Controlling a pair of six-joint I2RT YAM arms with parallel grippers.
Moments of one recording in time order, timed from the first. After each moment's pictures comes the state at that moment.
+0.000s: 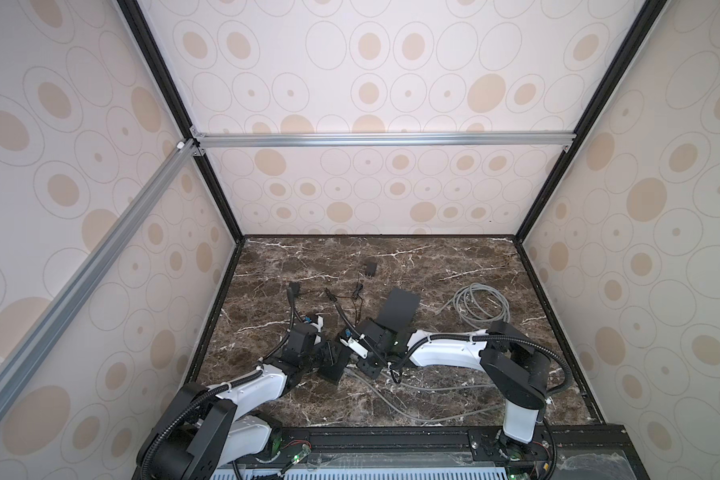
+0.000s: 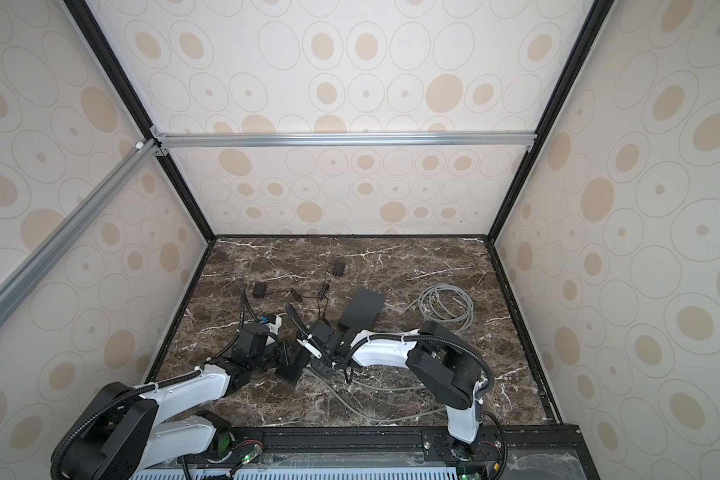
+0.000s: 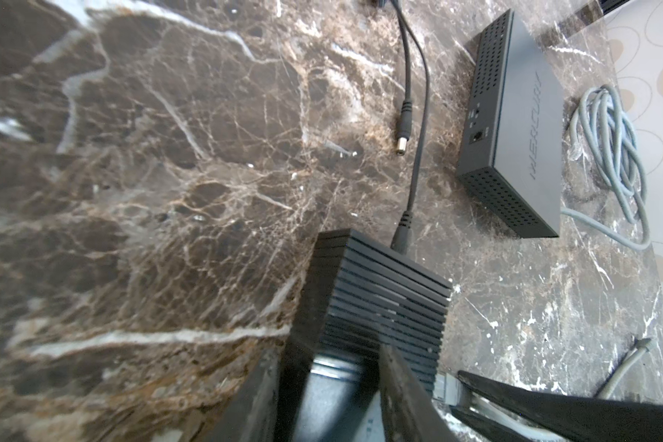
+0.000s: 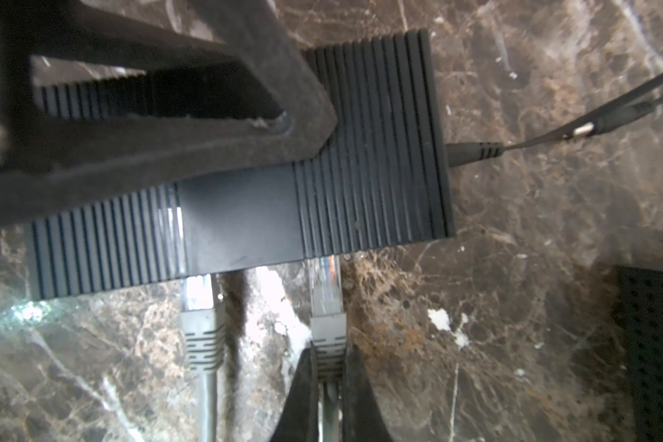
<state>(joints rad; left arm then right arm) -0.44 1.21 0.29 0.13 0.18 -0.60 1.06 1.86 1.12 -0.32 0.03 0.04</state>
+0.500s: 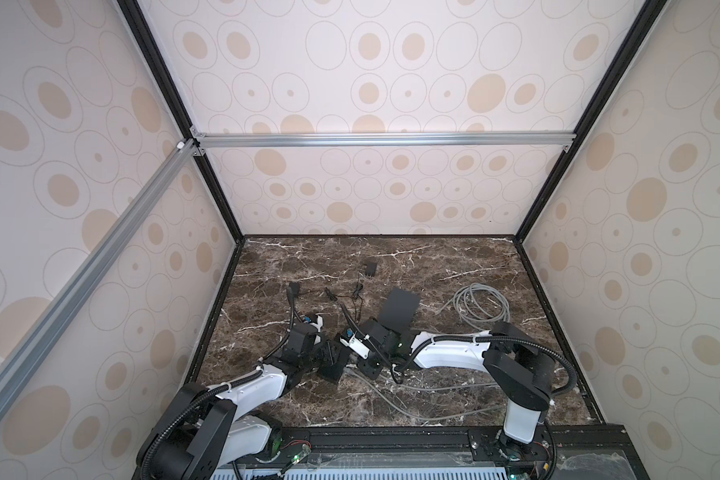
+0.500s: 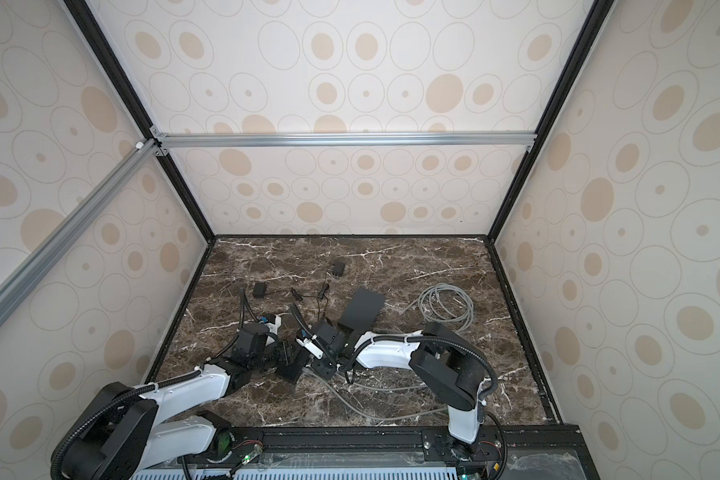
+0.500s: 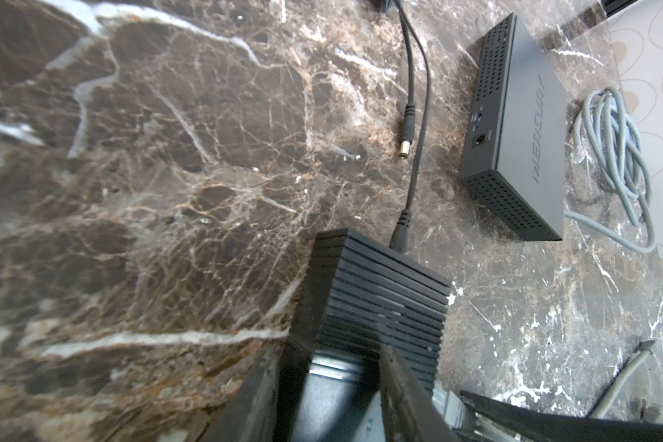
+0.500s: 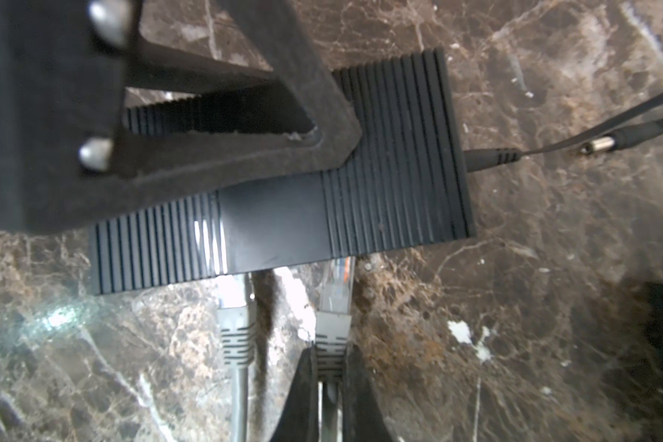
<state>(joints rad) -0.43 1.21 0.29 0.13 0.17 -0.60 1.05 1.83 1.06 -0.21 -0.05 0.06</state>
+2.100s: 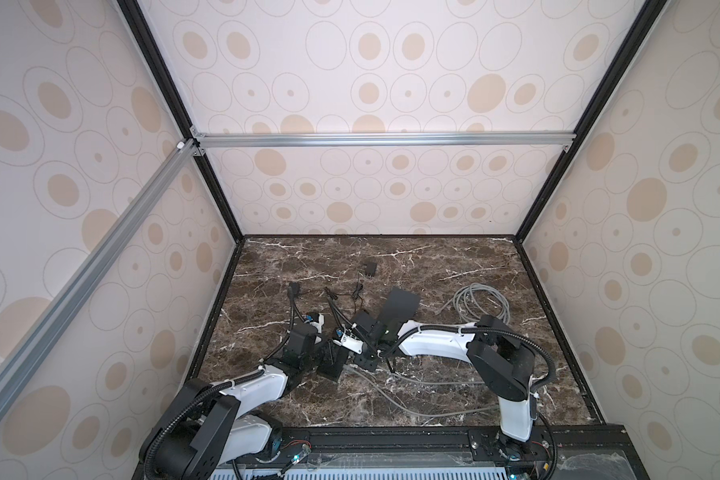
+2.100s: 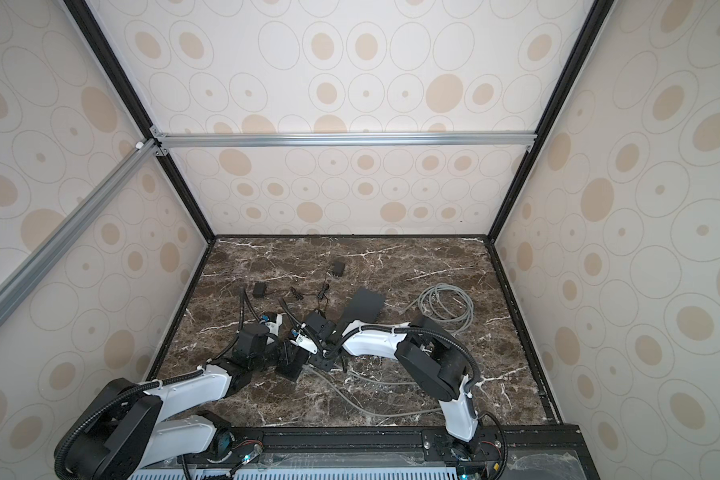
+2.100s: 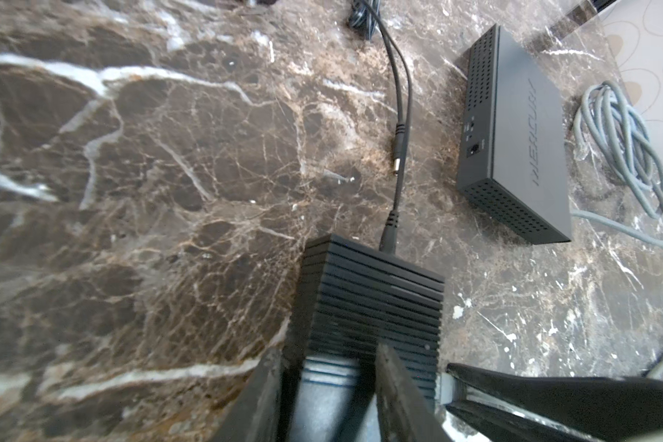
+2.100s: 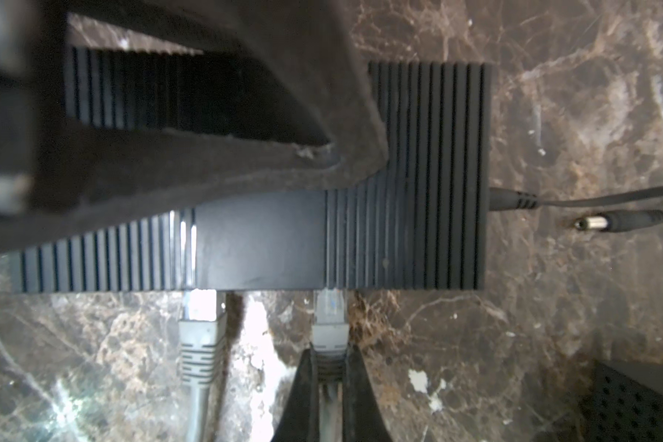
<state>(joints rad) -0.45 1.23 0.27 0.22 0.14 -0.53 1.02 1.96 1.28 -0.43 -0.03 -0.19</state>
